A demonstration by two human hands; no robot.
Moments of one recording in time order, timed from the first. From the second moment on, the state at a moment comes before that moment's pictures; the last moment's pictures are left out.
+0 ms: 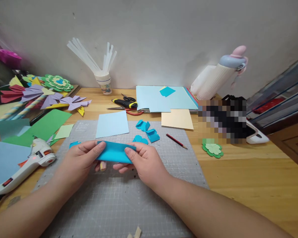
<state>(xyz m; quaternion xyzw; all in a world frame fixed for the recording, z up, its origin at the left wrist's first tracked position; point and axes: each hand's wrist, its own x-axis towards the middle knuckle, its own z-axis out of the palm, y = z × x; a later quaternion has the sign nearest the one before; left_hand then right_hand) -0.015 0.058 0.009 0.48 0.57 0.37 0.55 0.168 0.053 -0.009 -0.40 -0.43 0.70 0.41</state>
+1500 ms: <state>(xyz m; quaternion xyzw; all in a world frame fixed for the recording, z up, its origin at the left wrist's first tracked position) -0.023 0.066 0.000 0.44 0.61 0.41 0.52 0.169 0.057 -0.011 -0.42 -0.41 0.69 0.42</state>
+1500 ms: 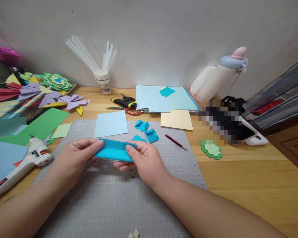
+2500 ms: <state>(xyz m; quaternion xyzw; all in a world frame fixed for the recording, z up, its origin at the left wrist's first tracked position) -0.016 0.065 0.005 0.47 0.57 0.41 0.54 0.167 0.056 -0.013 -0.42 -0.42 0.69 0.41</state>
